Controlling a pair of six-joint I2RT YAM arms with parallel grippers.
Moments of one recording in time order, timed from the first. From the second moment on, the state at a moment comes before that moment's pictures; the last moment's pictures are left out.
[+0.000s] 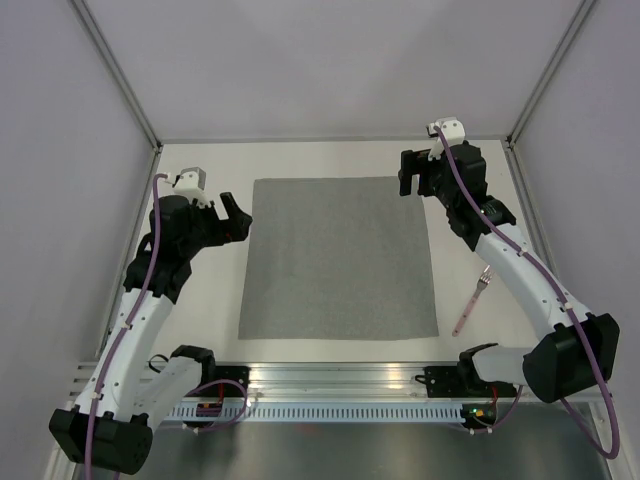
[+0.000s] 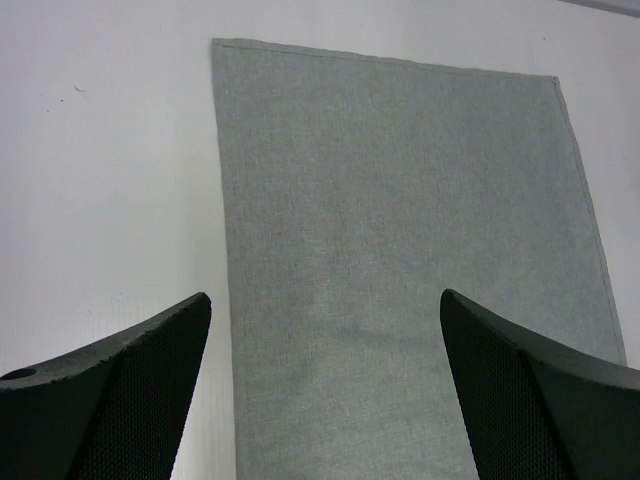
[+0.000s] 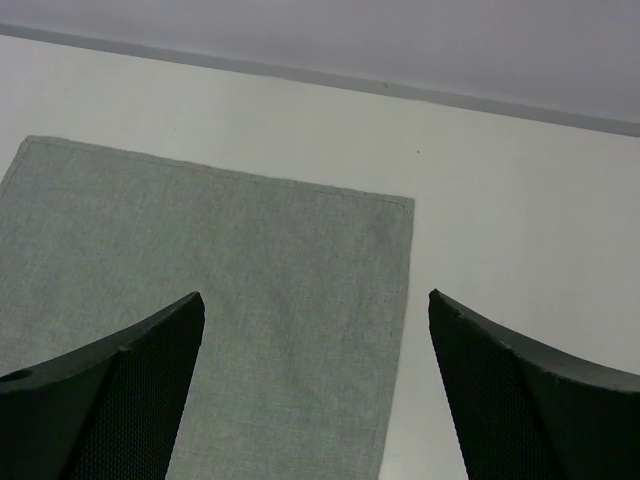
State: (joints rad) left arm -0.17 0.88 0.91 -0.46 0.08 -0.31; right arm 0.30 1.29 1.16 -0.19 0.10 0.05
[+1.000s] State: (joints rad) left arm -0.17 0.98 1.51 -0.55 0.06 -0.31; right arm 1.12 1.86 1.47 -0.26 0.04 0.02
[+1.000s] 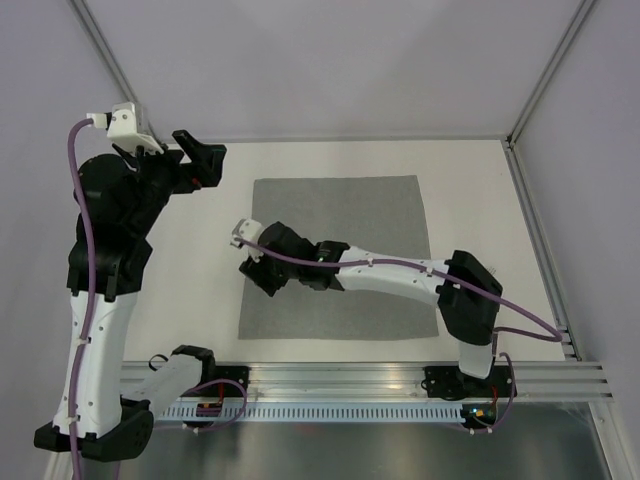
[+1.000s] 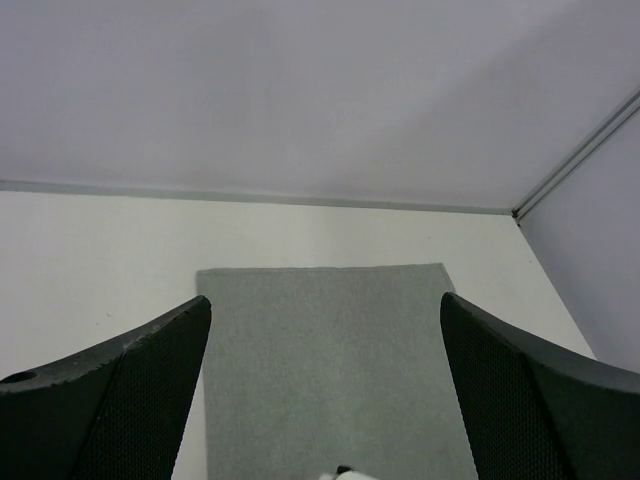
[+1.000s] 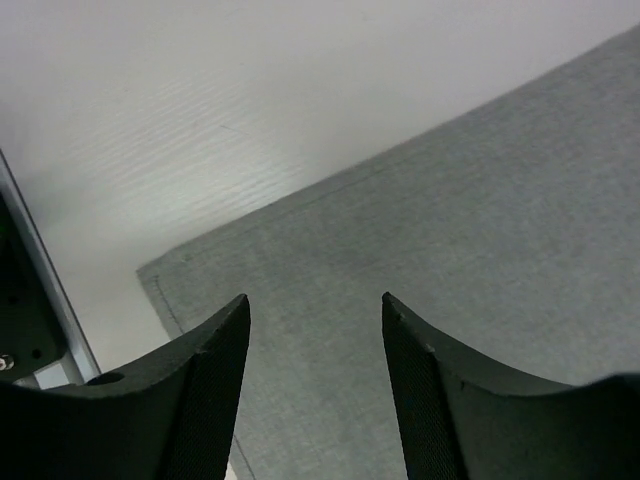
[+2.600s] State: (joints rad) left arm -0.17 0.99 1.41 -0.60 0.05 -0.31; right arm 1.36 2.24 1.65 -0.26 0.09 0.11
